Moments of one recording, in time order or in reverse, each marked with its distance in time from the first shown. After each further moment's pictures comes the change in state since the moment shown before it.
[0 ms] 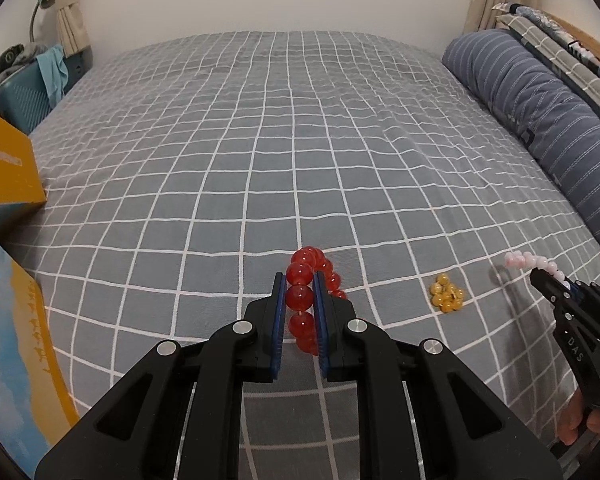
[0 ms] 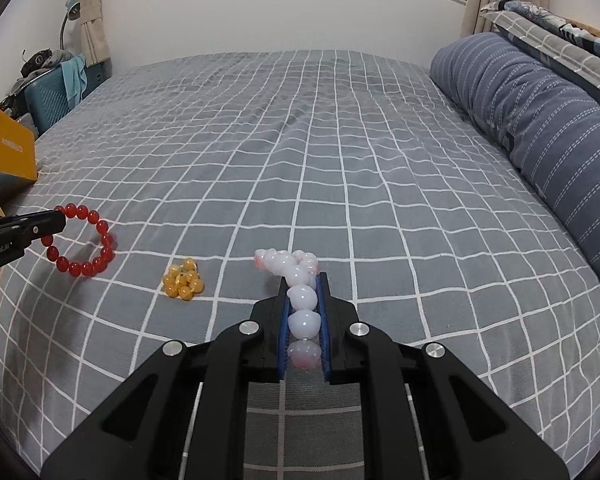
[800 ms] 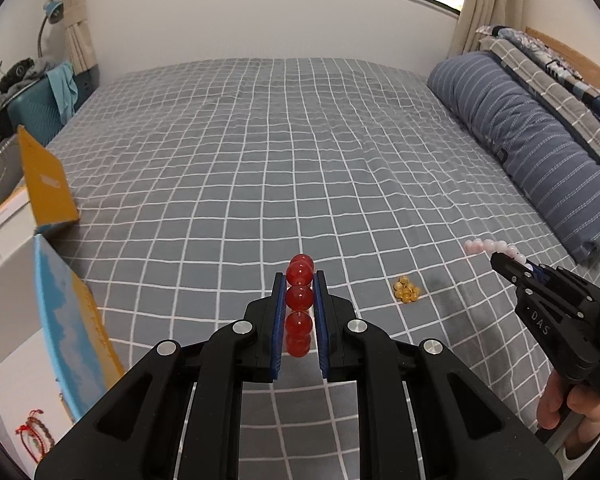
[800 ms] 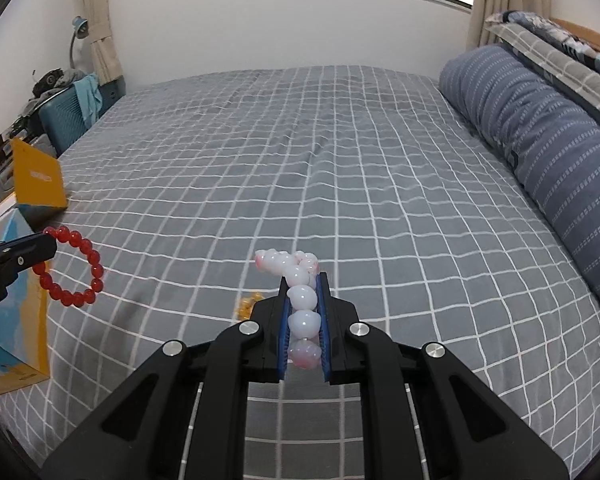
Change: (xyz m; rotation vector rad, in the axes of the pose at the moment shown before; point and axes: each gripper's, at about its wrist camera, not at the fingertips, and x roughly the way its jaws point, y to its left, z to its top) left arm -0.096 0.012 0.010 -0.001 -0.045 -0.026; right arm -0.059 0.033 0.040 0.022 -0.010 0.054
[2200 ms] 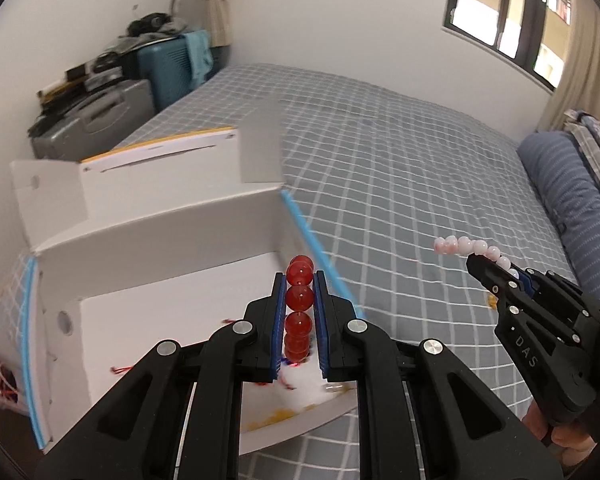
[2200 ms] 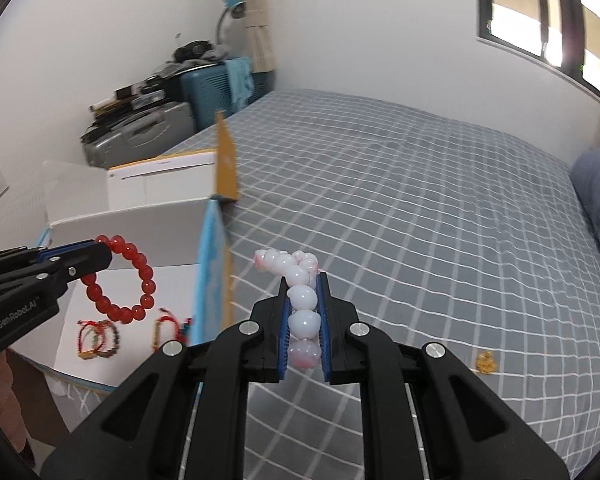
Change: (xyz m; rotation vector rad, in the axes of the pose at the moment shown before) left arm -0.136 0.171 -0.055 -0.282 -0.053 0.232; right arm -0.072 0.248 0.018 -0.291 -0.062 0.336
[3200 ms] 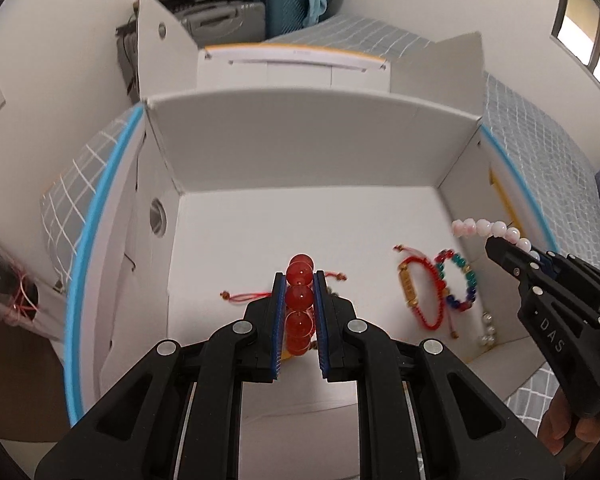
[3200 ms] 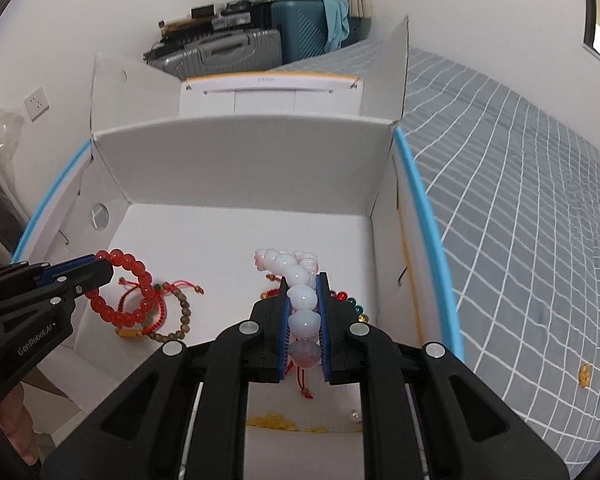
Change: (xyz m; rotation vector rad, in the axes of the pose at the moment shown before) left arm 0.031 0.144 -0.077 -0.216 0.159 0.195; right arm 0.088 0.143 -0.026 -0.168 0.191 0.163
